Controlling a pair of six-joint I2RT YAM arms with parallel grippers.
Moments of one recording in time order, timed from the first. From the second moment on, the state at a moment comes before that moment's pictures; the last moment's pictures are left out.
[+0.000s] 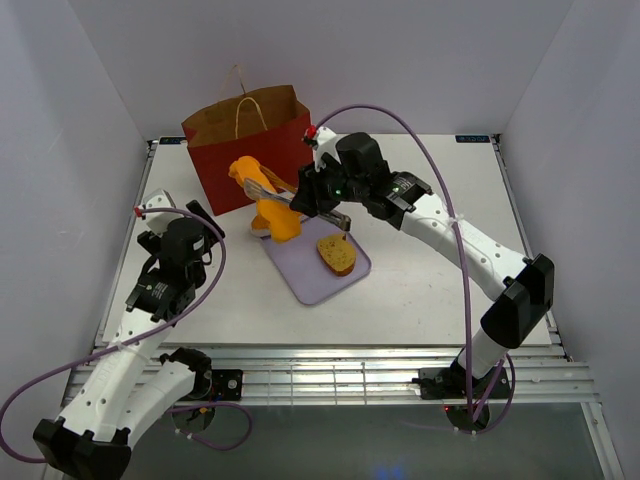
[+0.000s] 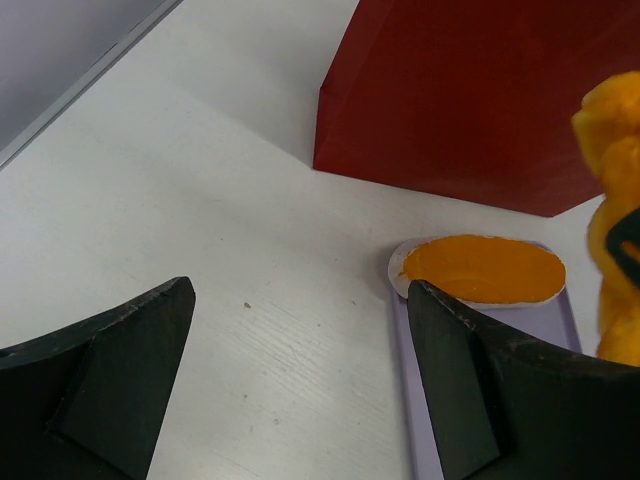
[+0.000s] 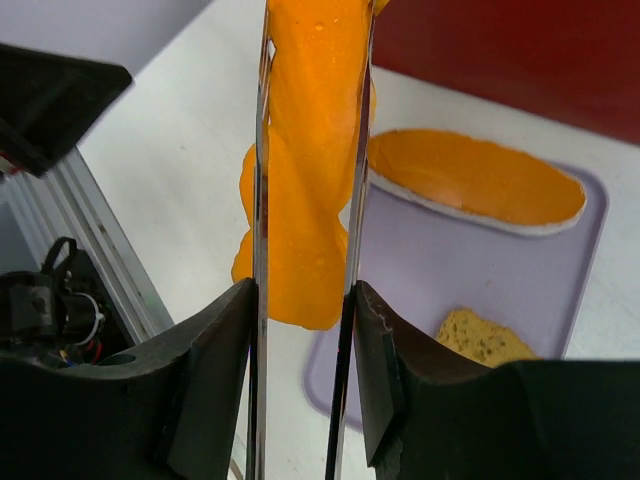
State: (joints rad) left arm -0.37 0.77 0.82 -0.48 -0.71 -0.57; right arm 0.80 1.63 1.61 -0.45 -0.28 0.19
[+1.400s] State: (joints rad) left arm -0.37 0.89 0.82 -0.47 -0.69 -0.57; right arm 0.58 1.99 2.14 -0.04 -0.17 0.37
